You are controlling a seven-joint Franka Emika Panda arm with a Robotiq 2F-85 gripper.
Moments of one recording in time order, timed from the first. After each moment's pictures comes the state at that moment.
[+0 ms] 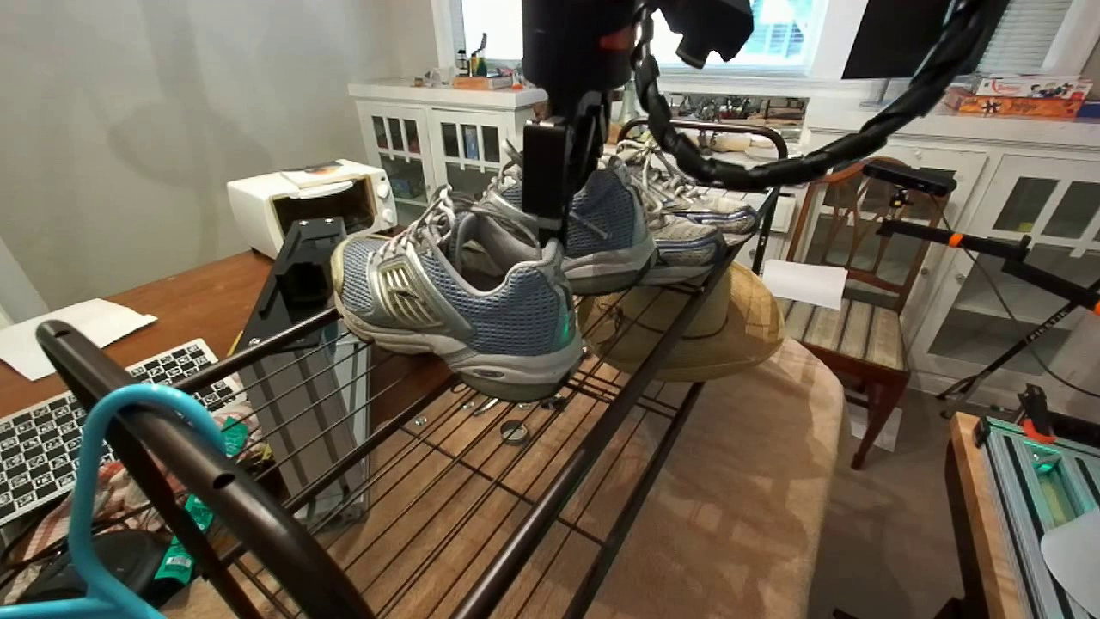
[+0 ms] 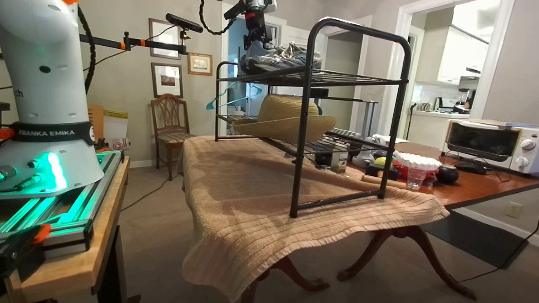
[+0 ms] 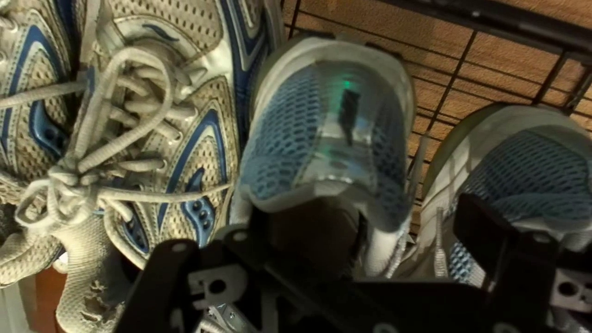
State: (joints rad) arm 0.23 0.08 0.22 -1.74 -0.23 1.87 0.25
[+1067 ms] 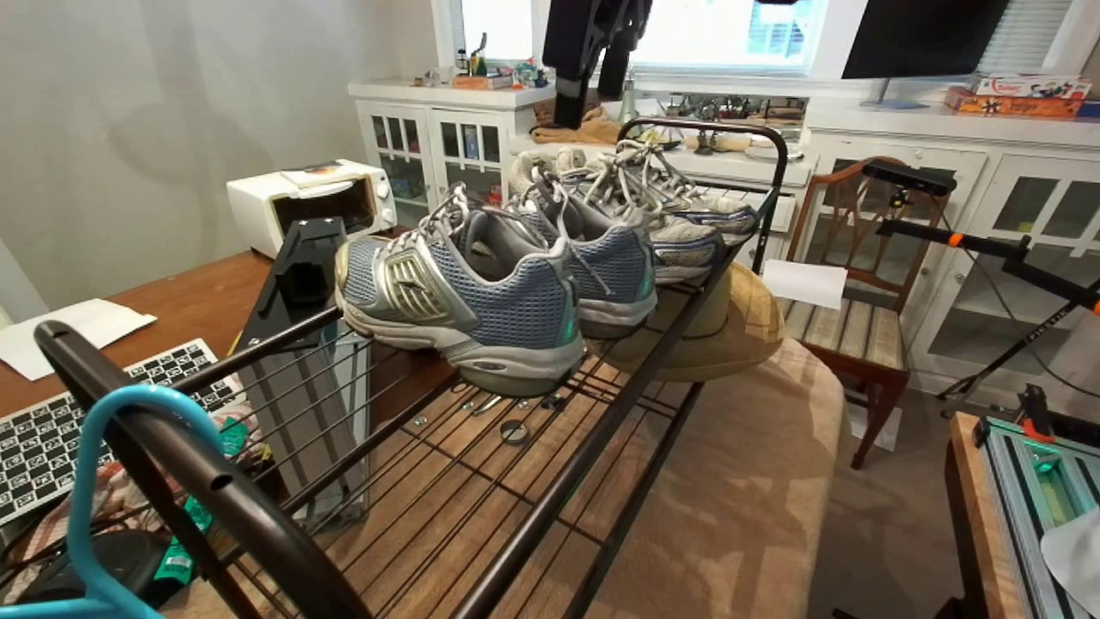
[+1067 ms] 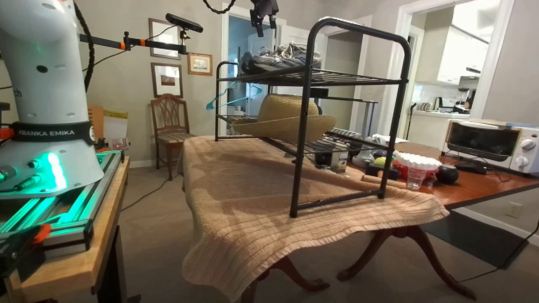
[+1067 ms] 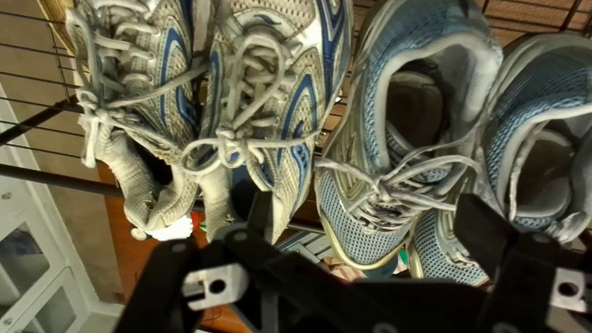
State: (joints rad) arm 0.17 -0.05 0.18 -1.73 -0.22 1.87 0.28
